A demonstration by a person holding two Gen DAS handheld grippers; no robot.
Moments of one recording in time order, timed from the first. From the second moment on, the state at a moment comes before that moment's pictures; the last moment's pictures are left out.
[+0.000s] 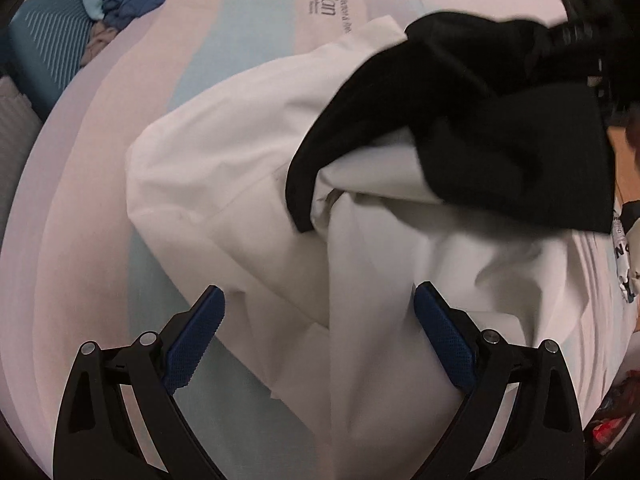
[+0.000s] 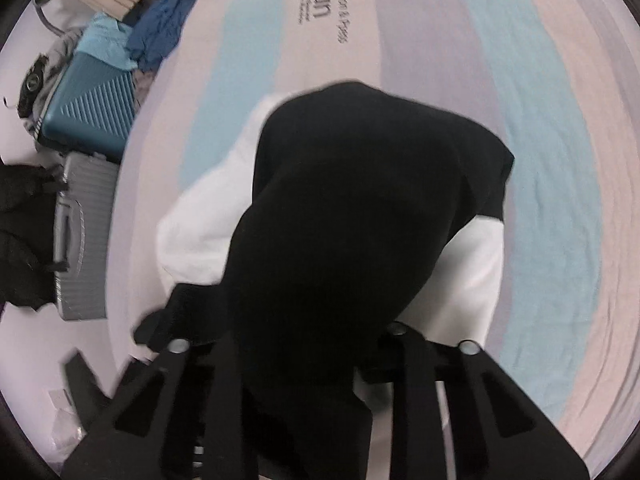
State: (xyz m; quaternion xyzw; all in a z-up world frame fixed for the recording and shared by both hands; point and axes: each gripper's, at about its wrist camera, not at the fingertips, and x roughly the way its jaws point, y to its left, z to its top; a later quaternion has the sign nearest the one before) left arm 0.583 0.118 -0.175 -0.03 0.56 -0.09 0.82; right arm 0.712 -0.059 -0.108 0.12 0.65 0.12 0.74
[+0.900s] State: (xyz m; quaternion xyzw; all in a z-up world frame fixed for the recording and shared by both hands) left arm 0.574 0.173 -0.229 -0.07 0.57 -0.07 0.82; right arm 0.778 0.126 -0.162 0.02 0.68 0.14 0.71
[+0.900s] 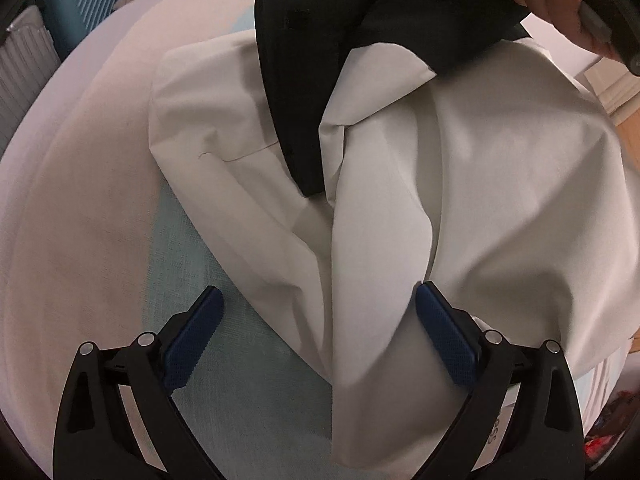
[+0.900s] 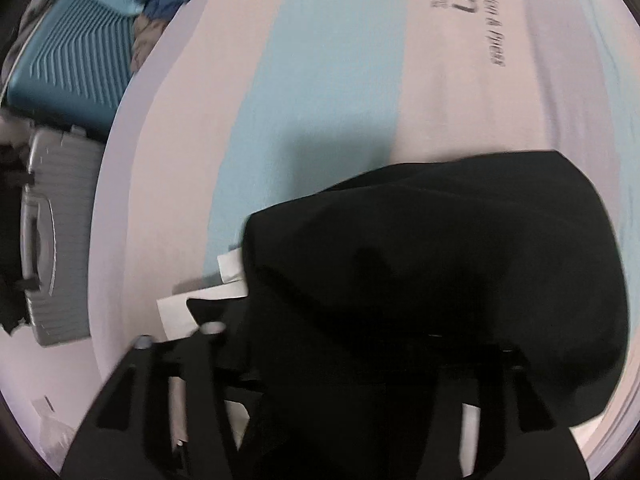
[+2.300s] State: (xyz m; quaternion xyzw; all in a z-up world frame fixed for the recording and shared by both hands) left arm 0.671 0.225 -0.233 -0.17 0.61 -0.12 0.77; right arm 0.664 -0.093 -0.176 0.16 0.67 0.19 0.70
